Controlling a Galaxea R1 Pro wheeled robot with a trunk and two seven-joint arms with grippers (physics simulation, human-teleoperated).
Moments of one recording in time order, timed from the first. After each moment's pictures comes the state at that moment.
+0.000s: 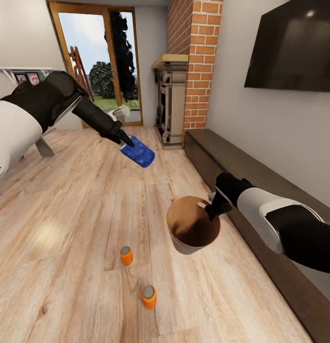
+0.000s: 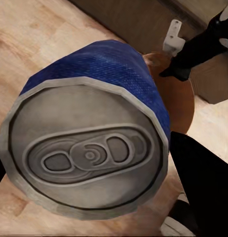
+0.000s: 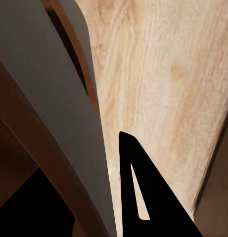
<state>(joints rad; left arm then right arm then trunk) -1.92 0.17 -0.98 -0.37 0.17 1.05 -1.46 -1.46 0.03 0.35 -0.02 0.29 1.05 0.55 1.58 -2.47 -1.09</state>
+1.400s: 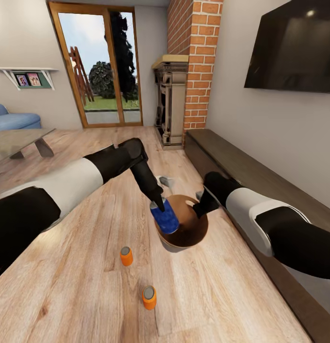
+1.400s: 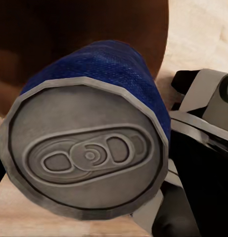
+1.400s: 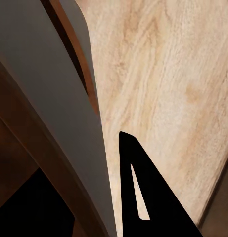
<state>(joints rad) -1.64 -0.05 -1.21 -0.50 0.04 1.05 -1.57 -1.45 0.11 0.34 -0.07 0.29 1.05 0.54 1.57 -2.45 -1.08</state>
